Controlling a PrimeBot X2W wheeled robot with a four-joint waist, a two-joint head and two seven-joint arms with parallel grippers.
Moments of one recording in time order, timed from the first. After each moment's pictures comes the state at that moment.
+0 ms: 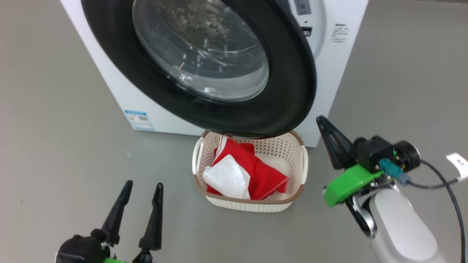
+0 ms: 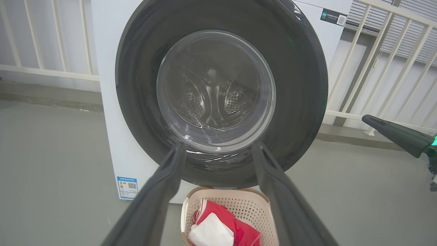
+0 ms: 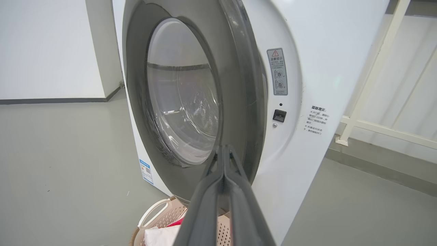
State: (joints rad) left arm -0.02 0.12 -0.15 0.01 -0.35 -0.05 -0.25; right arm -0.37 -0.05 0.16 0.41 0.12 0.13 -0.21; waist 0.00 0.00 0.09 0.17
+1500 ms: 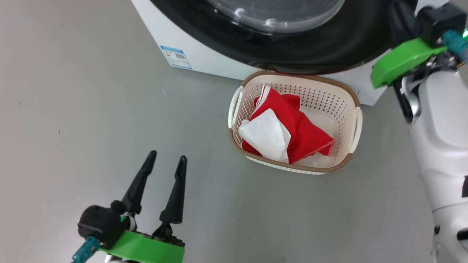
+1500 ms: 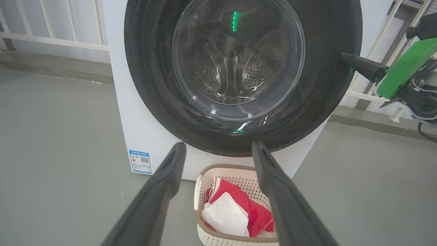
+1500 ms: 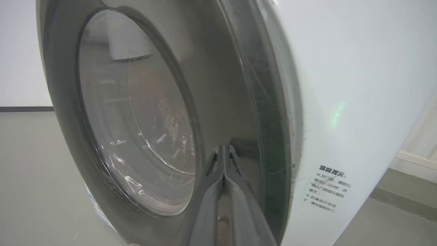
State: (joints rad) left arm -0.17 0.06 -0.20 0.06 -0.35 -0.10 -0.25; right arm -0.93 -0.10 -0.04 0.78 -0.03 0.13 -0.26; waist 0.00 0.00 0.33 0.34
